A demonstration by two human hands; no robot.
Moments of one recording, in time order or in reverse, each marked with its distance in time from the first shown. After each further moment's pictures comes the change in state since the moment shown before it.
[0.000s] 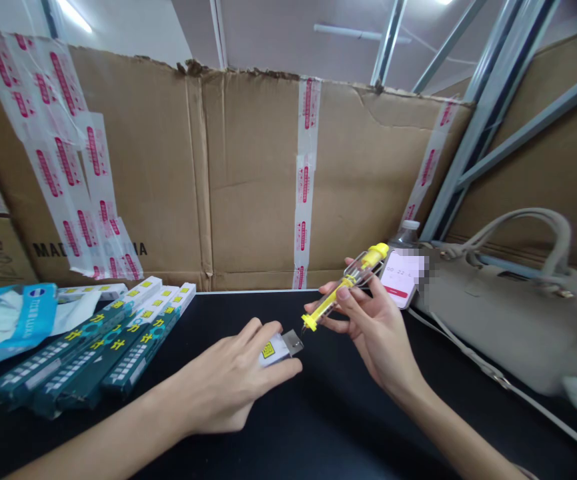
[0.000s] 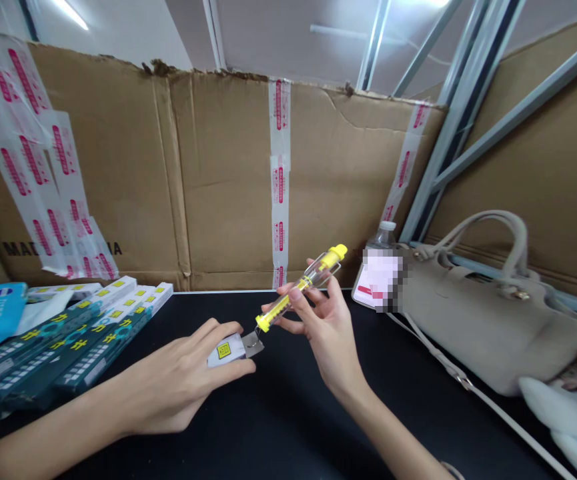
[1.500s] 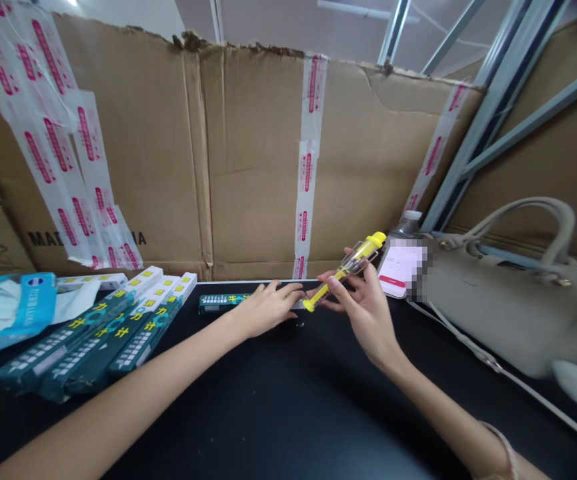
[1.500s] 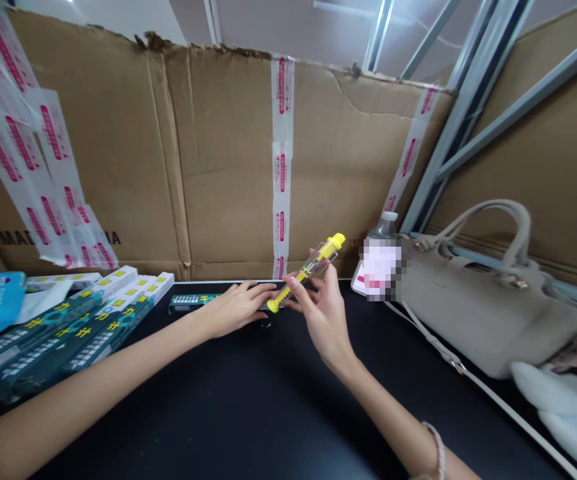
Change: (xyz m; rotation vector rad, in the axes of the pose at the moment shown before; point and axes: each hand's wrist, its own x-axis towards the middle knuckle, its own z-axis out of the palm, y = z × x) left_hand 0.086 -0.048 0.070 0.000 0.099 -0.063; right_hand 0.011 0.021 -0.012 -0.275 0.077 -0.060
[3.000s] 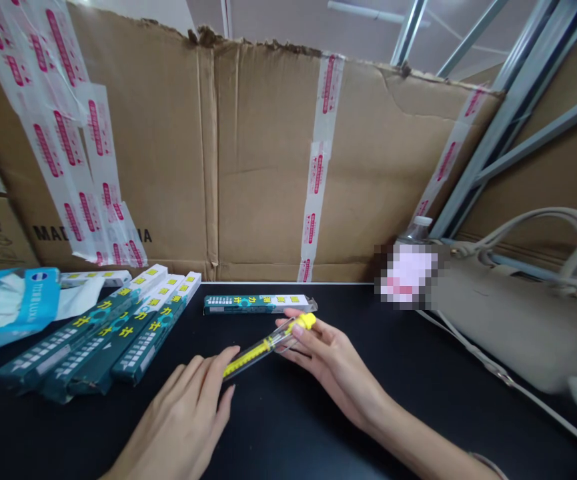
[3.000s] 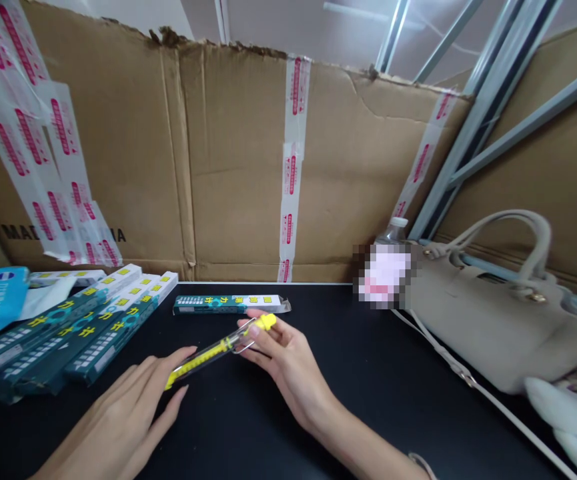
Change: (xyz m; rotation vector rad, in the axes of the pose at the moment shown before) left_hand -0.154 0.074 -0.047 0.094 0.283 -0.420; right_hand -0.047 0.014 0.037 0.365 -0.250 0.560
